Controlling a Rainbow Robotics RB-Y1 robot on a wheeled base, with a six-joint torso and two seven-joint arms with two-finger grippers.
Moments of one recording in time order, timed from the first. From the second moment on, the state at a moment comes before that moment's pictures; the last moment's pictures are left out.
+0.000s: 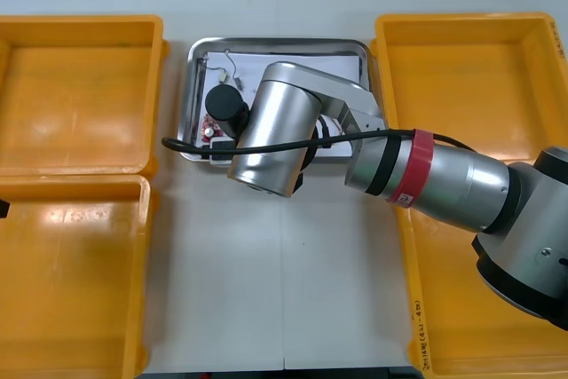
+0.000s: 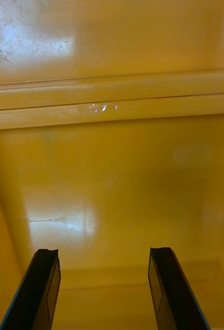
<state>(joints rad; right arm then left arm) -1.06 -0.29 0.99 -1.50 -0.46 1.52 1.89 -0.06 0.85 0.40 -2.22 0.96 1.91 -1.35</state>
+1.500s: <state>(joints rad) -1.16 -0.29 0.97 -1.26 -0.43 1.26 1.96 -0.06 0.85 0.40 -2.22 0.96 1.91 -1.35</state>
